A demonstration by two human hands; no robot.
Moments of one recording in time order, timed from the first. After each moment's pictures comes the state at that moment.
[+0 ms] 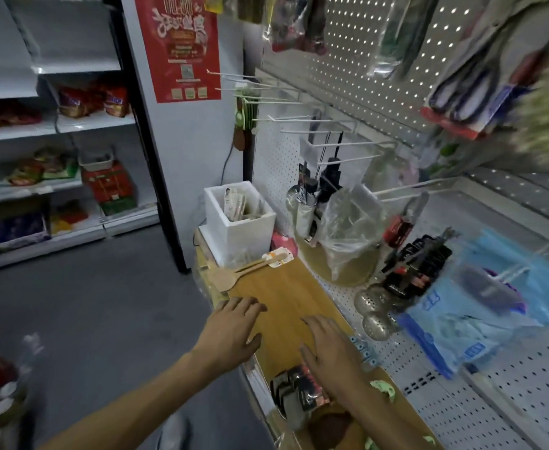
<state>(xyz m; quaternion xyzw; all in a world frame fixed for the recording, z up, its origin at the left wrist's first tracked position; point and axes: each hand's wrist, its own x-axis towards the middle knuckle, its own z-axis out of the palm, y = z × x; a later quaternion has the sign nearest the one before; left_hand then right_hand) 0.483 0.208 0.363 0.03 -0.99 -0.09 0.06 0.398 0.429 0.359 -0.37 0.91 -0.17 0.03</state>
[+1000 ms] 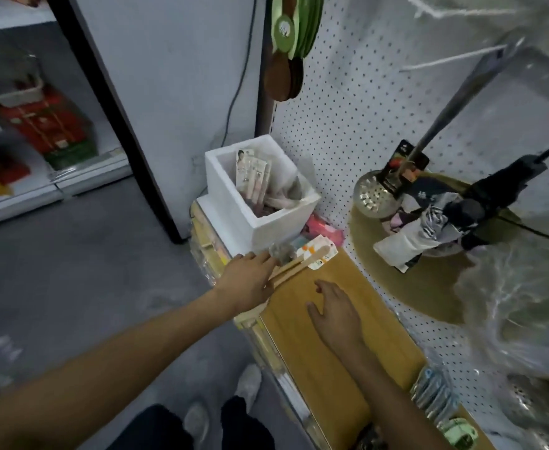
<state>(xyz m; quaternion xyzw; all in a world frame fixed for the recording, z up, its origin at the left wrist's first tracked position) 0.183 -0.112 0.232 -0.03 -0.99 -0.12 -0.10 0.158 0.106 0.225 -0.16 0.96 -0.18 0.16</state>
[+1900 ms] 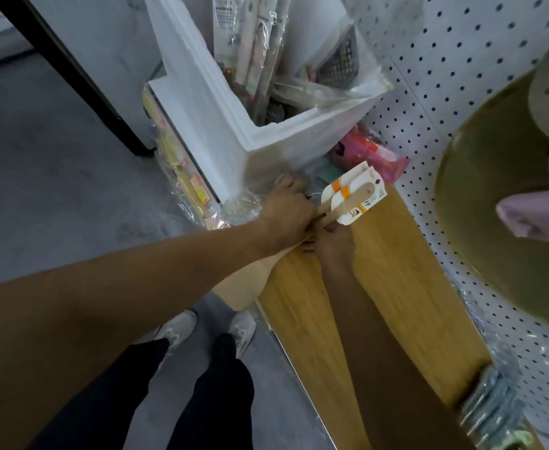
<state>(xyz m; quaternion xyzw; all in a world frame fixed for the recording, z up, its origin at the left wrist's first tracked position) 0.009 -0.093 -0.041 -0.12 -0.98 -0.04 -0.14 0.017 0.026 -0.038 0.21 0.84 -0.43 0.23</state>
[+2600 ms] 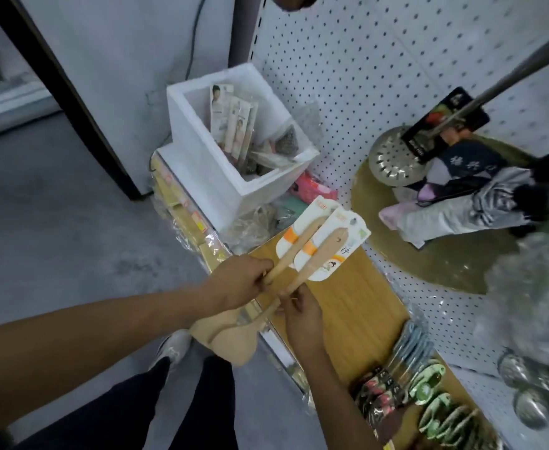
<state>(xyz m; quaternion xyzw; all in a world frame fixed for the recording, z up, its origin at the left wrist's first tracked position) 0.168 -0.146 0.144 -0.09 -0.91 -0.35 -0.20 0.199 0.029 0.162 0.12 0.82 -0.51 0.21</state>
